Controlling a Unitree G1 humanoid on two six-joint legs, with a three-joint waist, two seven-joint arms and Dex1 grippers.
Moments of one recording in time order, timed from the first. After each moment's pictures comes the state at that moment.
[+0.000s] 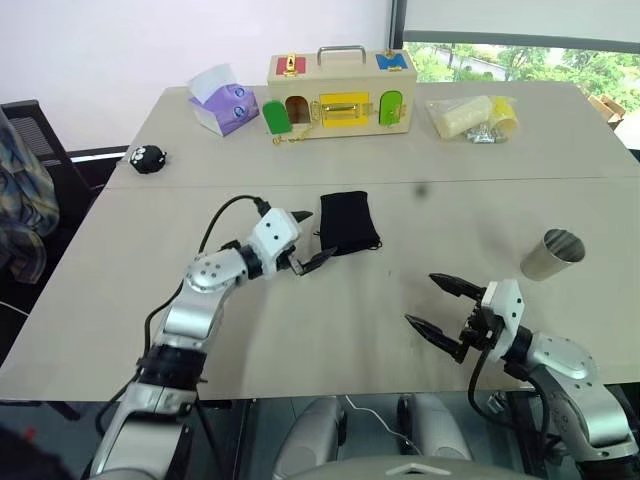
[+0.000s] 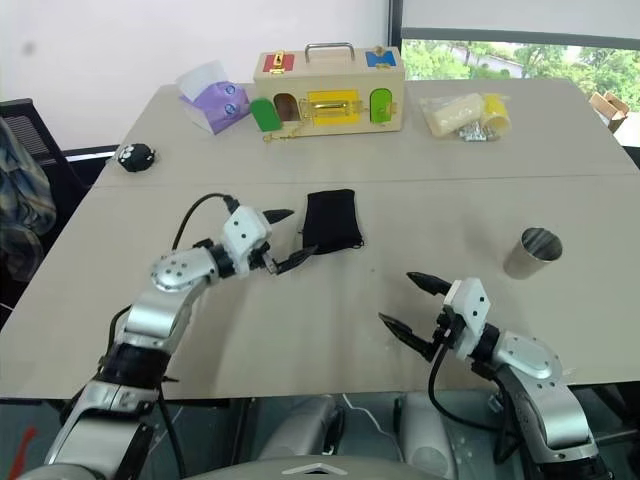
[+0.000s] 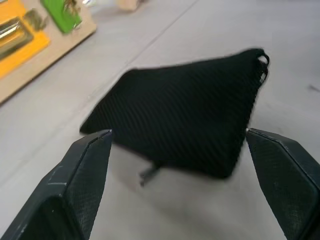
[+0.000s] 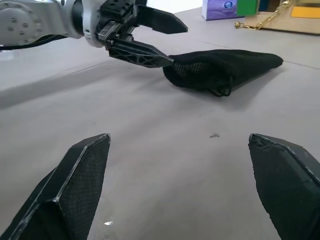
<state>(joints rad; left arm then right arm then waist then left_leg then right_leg) -0.43 0.54 -0.12 0.18 -0.11 0.00 -0.85 0.14 -0.44 0.04 -0.34 0.39 0.11 0.83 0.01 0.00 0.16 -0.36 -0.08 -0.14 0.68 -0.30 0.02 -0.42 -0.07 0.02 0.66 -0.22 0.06</state>
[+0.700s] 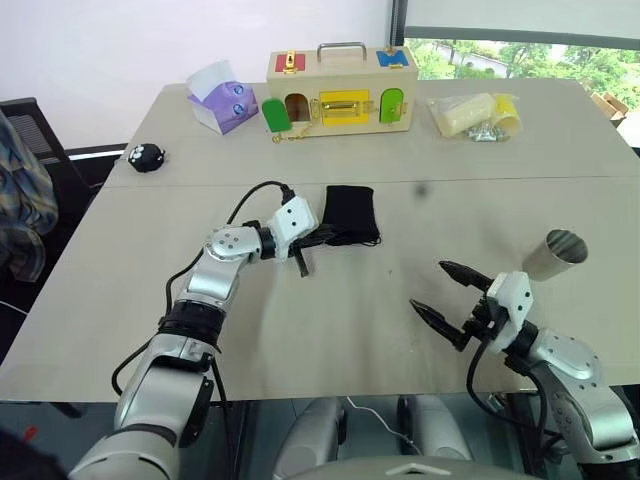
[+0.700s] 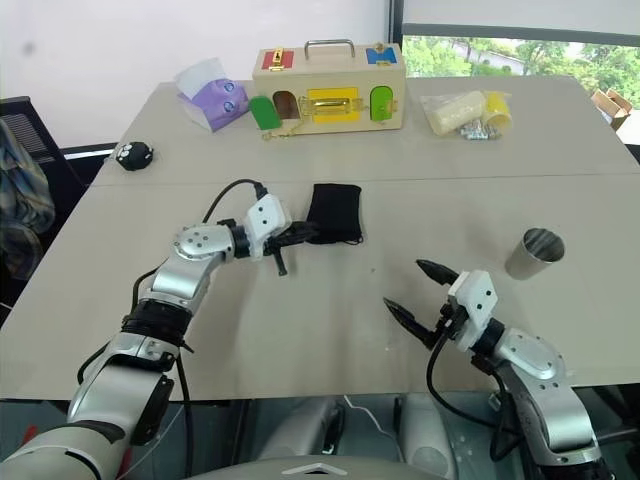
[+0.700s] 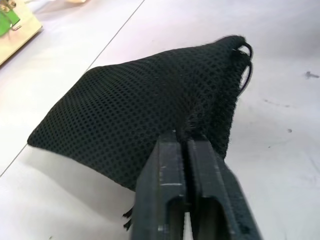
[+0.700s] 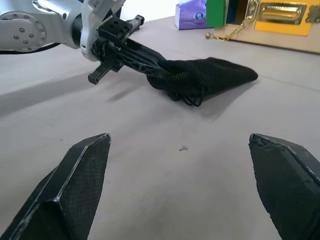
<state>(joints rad) -0.62 0.48 -0.17 0.45 -0.08 -0.09 -0.99 0.17 -0.46 0.01 -0.43 0.38 0.11 0.73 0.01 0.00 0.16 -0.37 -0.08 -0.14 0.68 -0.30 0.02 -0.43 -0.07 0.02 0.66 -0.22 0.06</state>
